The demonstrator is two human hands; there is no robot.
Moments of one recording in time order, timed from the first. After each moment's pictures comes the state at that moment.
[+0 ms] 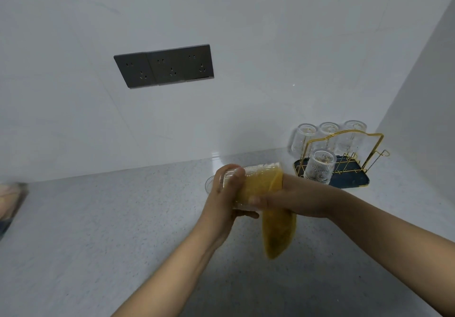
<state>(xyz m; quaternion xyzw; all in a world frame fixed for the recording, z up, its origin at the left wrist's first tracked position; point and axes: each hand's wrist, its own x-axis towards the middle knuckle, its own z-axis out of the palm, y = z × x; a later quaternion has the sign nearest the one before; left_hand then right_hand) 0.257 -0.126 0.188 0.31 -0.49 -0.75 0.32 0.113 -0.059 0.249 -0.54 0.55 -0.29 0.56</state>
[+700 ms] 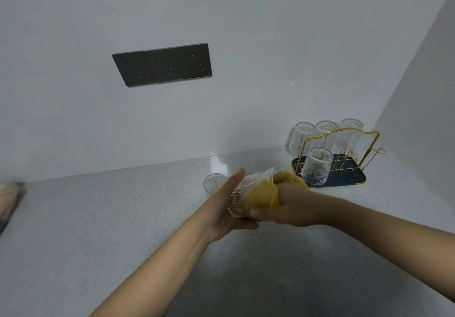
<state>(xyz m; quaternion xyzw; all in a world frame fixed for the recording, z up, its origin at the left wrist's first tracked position) 0.260 -0.133 0.188 0.34 -0.44 -0.82 0.10 0.120 -0.049 0.227 -0.67 0.62 -0.20 0.36</state>
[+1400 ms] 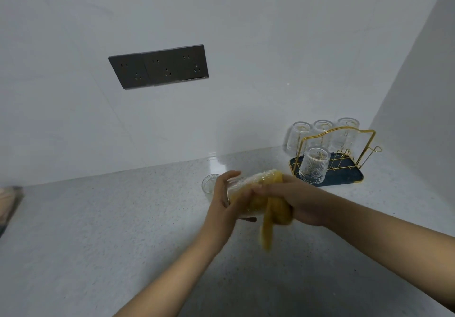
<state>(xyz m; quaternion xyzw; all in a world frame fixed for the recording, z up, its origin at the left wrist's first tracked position) 0.262 -0.117 0.157 0.31 -0.59 -0.68 0.31 0.115 -0.048 0.225 -0.37 0.55 -0.43 0.62</state>
